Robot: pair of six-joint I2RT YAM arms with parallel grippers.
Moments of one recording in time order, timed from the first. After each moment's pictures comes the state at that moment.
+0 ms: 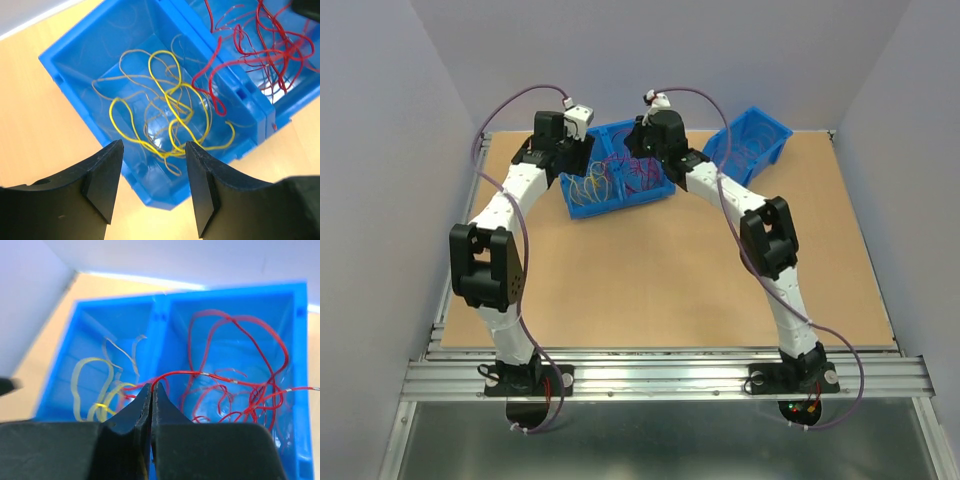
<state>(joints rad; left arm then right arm) -0.19 1.83 1.58 -0.38 0.09 0.19 0.56 2.29 2.05 0.04 -0.03 0.35</state>
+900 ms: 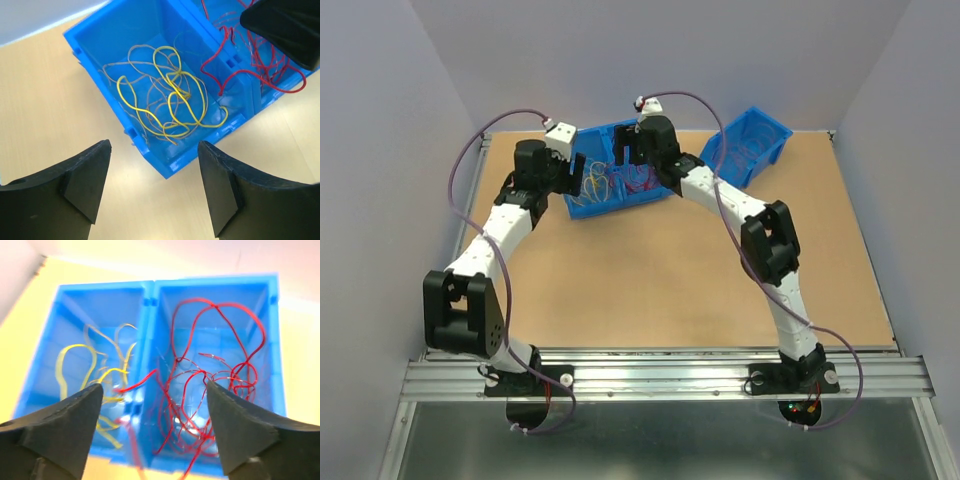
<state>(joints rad) -0.17 1.50 1.17 -0.12 0.09 0.16 0.61 2.30 2.05 -0.06 0.16 0.25</state>
